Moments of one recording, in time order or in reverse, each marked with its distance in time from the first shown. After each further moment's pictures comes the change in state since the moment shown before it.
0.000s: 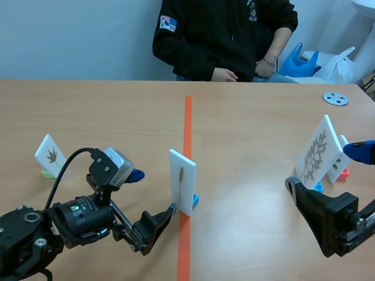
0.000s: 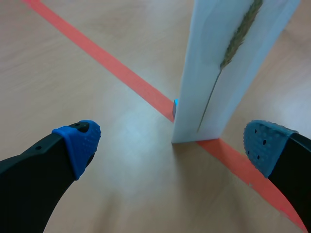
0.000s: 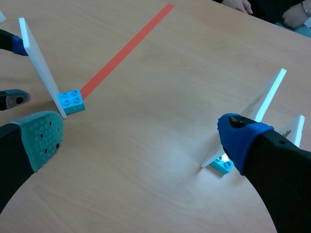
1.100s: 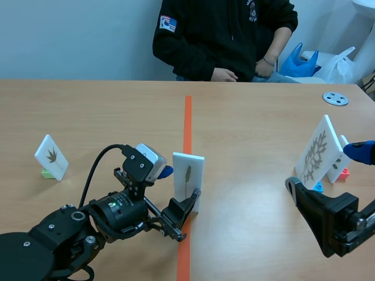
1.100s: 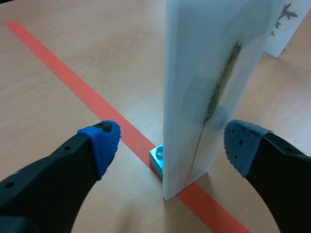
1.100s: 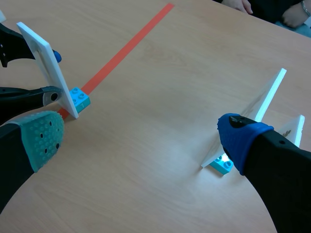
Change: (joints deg) left arm -3.4 6.4 4.7 -4.8 1.8 7.3 -3.8; right arm 0.0 0.0 0.0 0.0 0.0 0.0 0.0
